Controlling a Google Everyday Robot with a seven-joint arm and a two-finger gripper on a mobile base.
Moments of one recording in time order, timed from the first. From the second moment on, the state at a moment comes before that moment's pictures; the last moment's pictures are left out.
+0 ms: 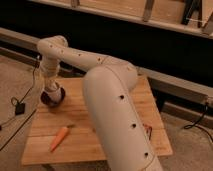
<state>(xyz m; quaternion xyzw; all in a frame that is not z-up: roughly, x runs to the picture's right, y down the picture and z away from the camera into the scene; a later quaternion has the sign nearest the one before) -0.326 -0.033 0.820 -0.38 -0.05 0.44 0.81</state>
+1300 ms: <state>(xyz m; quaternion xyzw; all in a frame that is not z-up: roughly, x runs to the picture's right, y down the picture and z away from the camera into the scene) -0.323 -0.015 0.856 -0.42 0.01 0.44 0.79</state>
